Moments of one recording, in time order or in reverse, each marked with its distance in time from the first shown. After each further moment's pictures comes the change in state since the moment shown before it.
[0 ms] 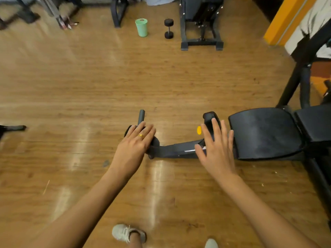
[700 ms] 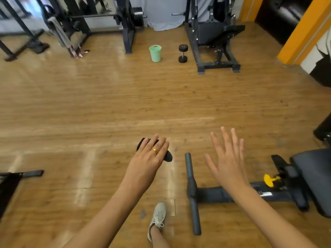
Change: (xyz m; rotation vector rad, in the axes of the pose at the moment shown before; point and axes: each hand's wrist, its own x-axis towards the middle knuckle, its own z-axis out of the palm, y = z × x) left_hand 0.111 -0.447 -0.004 -0.007 0.068 0.125; right_hand 0.311 -0.316 0.117 -0.022 0.116 0.004
